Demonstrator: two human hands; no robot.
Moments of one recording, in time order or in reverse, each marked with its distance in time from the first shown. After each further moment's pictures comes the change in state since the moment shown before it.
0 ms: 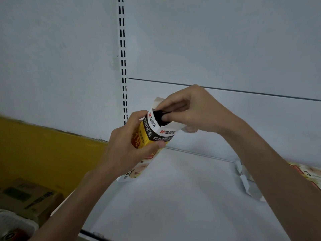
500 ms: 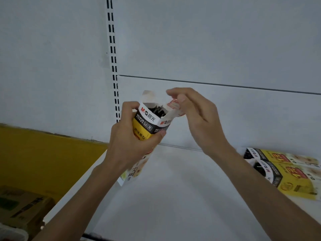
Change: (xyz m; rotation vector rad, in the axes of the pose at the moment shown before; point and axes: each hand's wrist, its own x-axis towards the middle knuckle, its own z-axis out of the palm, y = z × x) left_hand 0.006 0.007 0.017 -0.022 0.109 -0.030; right_hand -0.028 0.021 0.030 0.158 0.509 -0.116
